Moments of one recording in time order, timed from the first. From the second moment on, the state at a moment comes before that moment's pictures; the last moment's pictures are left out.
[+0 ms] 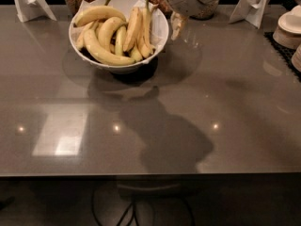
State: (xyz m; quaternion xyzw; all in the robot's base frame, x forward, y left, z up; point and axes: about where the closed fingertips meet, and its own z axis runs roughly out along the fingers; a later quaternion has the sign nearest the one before) arm 0.626 0.000 1.031 -0.86 0.12 -0.28 0.41
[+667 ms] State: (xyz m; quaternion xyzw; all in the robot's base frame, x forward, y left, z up) arm 0.680 0.019 1.013 -0.87 0.04 -0.31 0.37
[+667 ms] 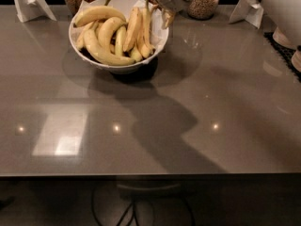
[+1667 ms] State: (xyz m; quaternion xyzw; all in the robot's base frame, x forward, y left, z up) arm 0.722 0.033 0.981 -0.89 0.02 -0.31 0.35
